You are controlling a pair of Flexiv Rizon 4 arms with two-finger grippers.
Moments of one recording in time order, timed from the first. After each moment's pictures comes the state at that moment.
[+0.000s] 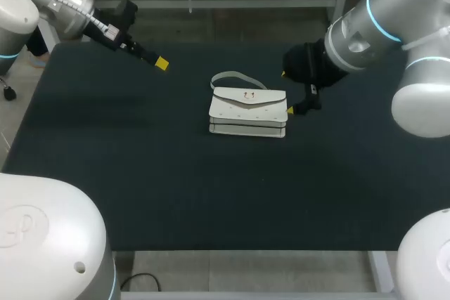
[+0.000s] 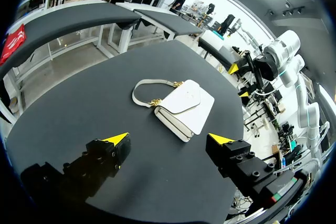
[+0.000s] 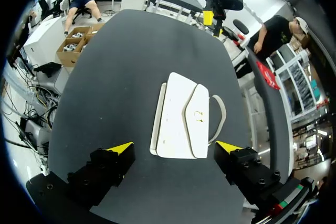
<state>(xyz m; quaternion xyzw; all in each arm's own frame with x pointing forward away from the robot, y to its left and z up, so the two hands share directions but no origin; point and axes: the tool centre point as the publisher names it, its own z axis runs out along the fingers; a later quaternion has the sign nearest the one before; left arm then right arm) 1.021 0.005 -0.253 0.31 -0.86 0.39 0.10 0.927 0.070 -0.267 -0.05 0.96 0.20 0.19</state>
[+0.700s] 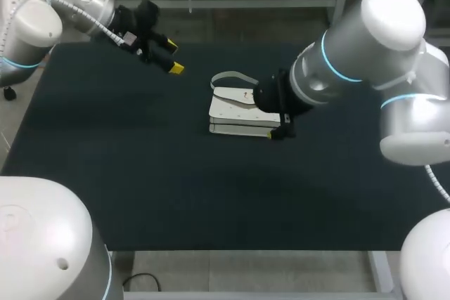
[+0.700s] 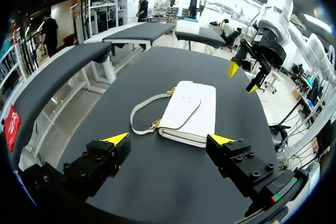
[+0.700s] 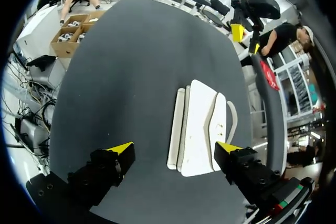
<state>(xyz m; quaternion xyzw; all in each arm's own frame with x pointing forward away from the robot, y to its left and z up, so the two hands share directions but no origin) 1.033 -0.042 -0.251 0.09 -0.91 0.40 -0.03 0.885 0.113 -0.301 -0.05 0.96 0.15 0.22</state>
